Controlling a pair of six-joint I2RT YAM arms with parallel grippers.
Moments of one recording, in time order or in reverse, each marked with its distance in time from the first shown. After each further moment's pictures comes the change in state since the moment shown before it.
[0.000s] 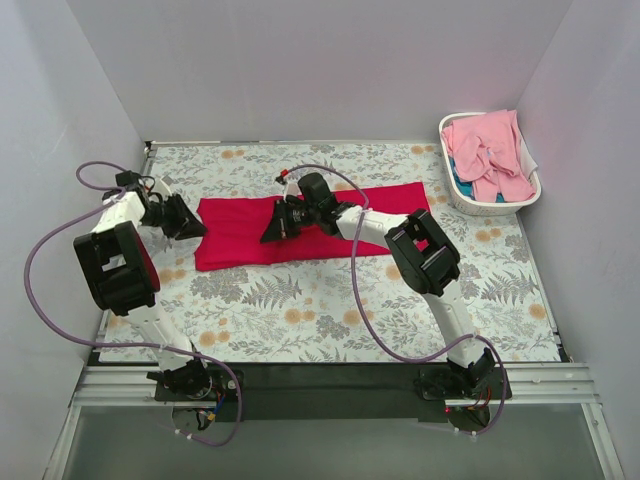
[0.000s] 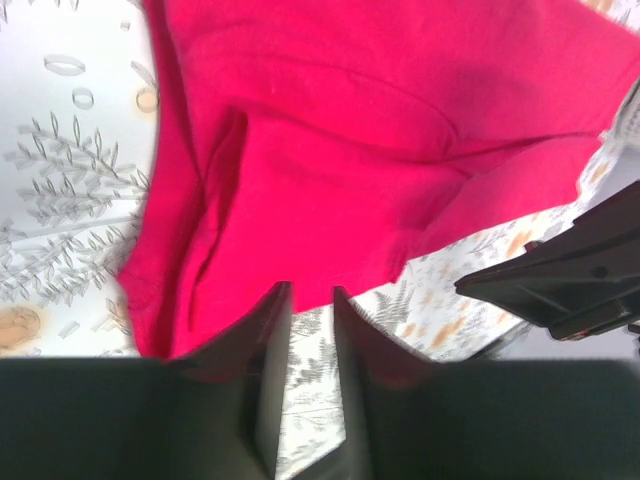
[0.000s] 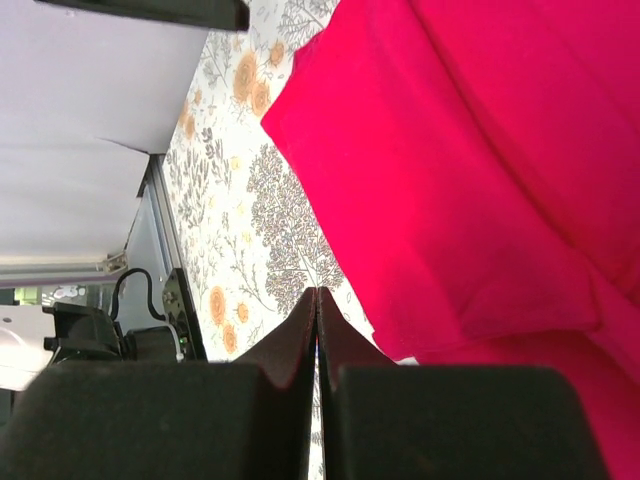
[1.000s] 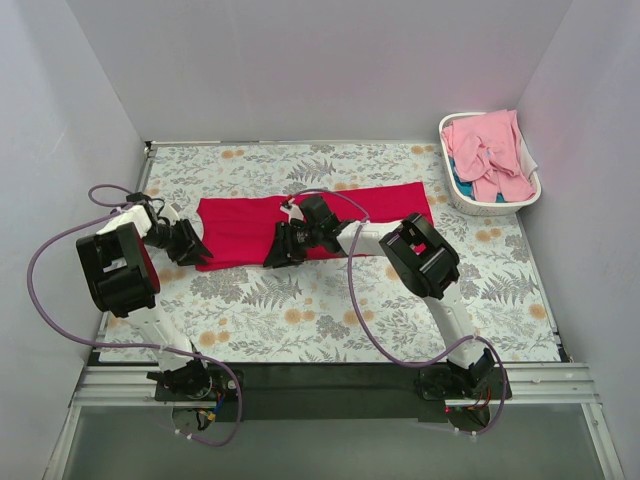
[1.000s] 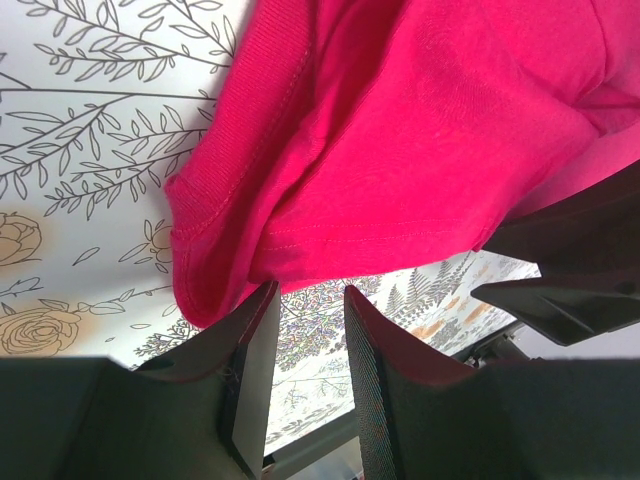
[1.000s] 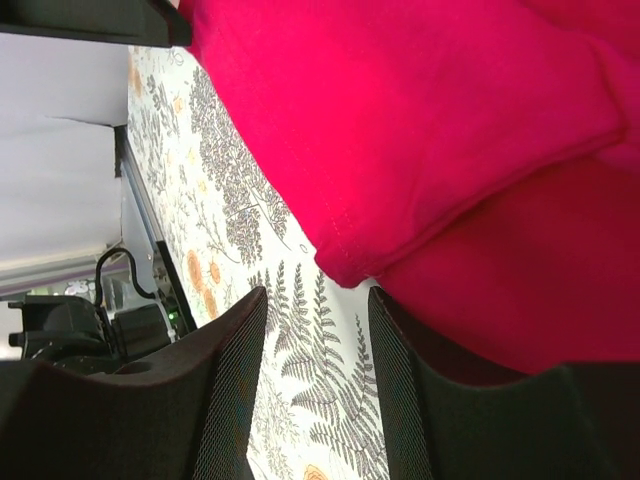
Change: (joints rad) left arm 0.002 -0.015 -0.171 -0.027 -0.105 0.015; right arm 0.032 -0.016 -0.177 0.023 0.031 0.089
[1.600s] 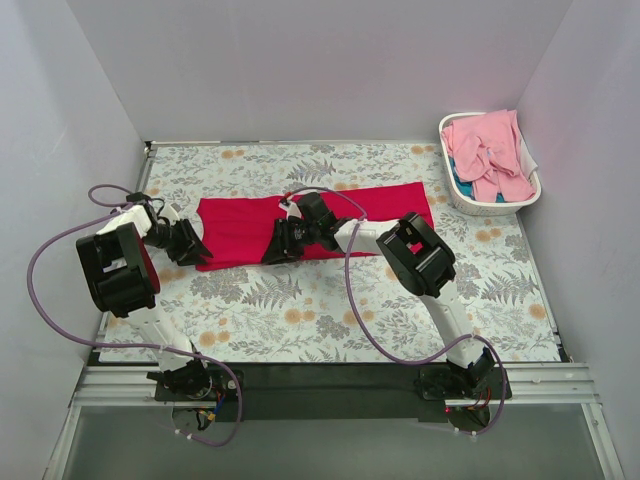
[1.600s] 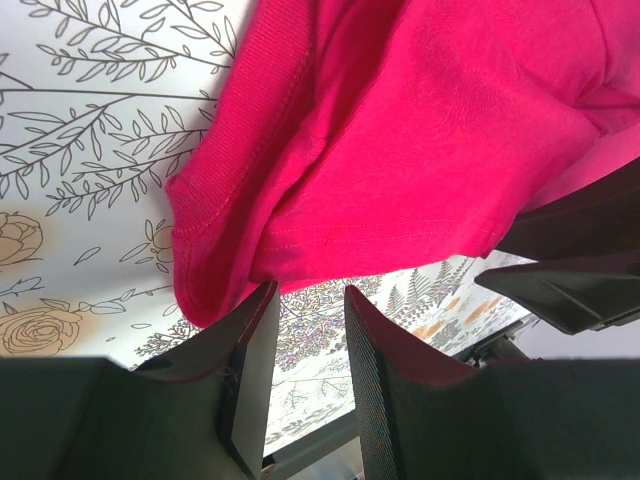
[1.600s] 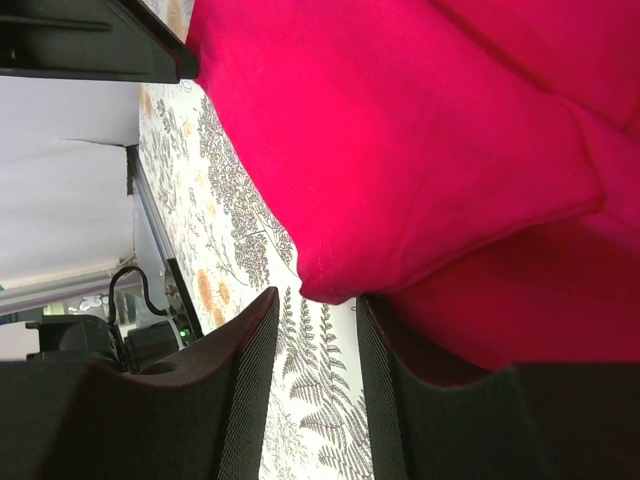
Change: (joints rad) left arm 0.000 -0.001 0.000 0.001 -0.002 -0.001; right arm 0.000 0.036 0.056 0.003 0.008 0.041
